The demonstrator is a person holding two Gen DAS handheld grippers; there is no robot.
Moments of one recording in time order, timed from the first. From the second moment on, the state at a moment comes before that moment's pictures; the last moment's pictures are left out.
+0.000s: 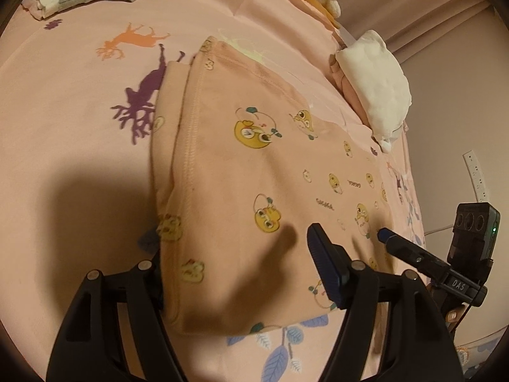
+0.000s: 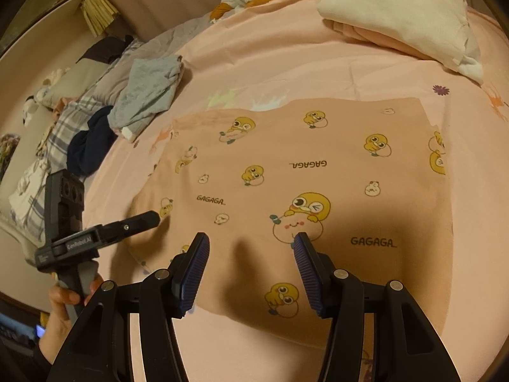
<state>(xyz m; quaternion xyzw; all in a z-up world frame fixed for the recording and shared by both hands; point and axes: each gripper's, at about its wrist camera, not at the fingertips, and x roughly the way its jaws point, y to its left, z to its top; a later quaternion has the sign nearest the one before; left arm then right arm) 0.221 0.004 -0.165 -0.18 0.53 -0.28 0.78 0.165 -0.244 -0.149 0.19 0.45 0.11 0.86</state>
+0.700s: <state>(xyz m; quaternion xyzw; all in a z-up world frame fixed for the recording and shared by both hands) 0.239 -0.023 -0.169 -0.13 0.53 -0.26 0.80 0.236 -0.229 -0.164 0.14 0.46 0.07 0.88</state>
